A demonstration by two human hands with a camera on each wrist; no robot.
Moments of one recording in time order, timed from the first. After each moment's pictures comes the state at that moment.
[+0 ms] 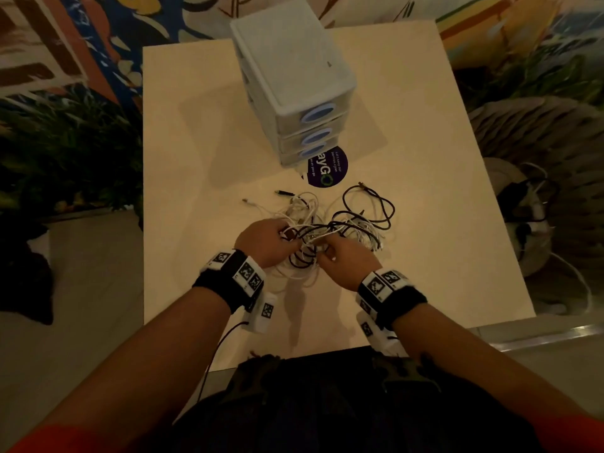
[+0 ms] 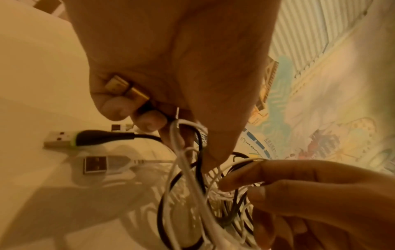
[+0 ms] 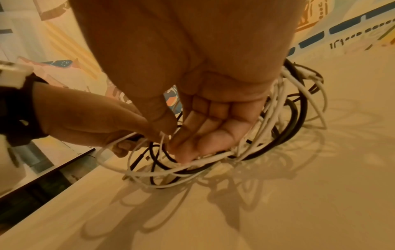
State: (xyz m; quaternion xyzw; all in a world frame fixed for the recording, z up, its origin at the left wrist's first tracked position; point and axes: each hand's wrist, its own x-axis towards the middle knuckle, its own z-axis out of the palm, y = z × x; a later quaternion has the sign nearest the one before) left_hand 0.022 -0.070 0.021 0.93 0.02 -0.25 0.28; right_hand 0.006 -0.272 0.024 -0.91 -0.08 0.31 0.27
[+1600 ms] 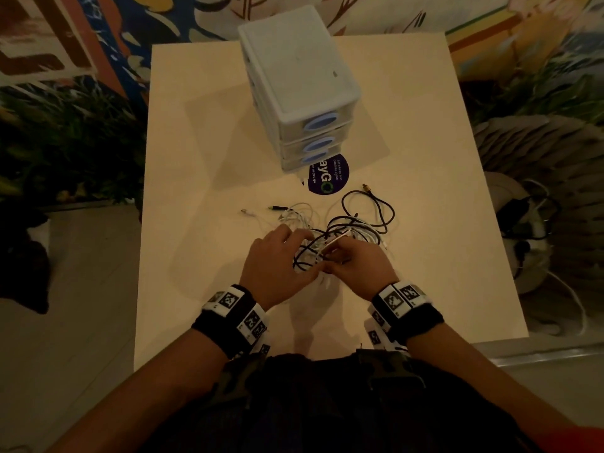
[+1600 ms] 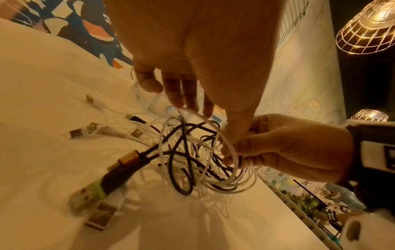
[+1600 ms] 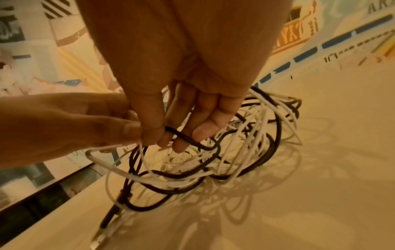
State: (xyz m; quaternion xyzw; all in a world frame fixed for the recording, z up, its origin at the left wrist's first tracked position) left_hand -0.021 -0.100 0.028 0.97 -0.07 -0.06 0.22; right_hand 0.010 -0.300 0.043 -0.90 -0.07 0.24 0.35
